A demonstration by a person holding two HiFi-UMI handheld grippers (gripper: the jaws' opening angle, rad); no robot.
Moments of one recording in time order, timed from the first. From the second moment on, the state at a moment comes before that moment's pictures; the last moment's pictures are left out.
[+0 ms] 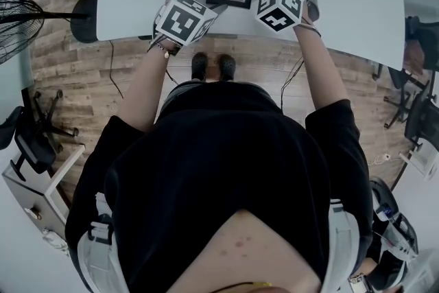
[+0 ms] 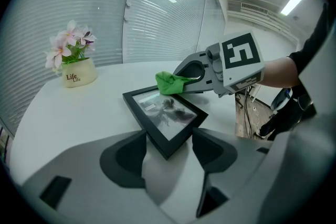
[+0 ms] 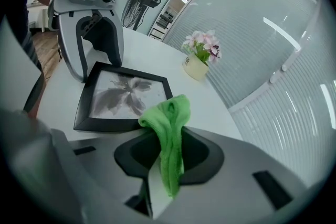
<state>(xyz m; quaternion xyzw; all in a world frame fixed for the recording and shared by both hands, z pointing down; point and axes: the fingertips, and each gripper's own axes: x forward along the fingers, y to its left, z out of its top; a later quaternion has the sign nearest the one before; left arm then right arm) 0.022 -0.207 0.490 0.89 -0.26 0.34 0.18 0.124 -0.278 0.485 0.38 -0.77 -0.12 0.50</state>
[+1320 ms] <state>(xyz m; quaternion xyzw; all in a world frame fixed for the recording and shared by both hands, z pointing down) 0.024 -0.210 0.486 0.89 -0.28 0.33 0.12 0.114 -0.233 0.488 0.36 -0.79 -0.08 0.49</state>
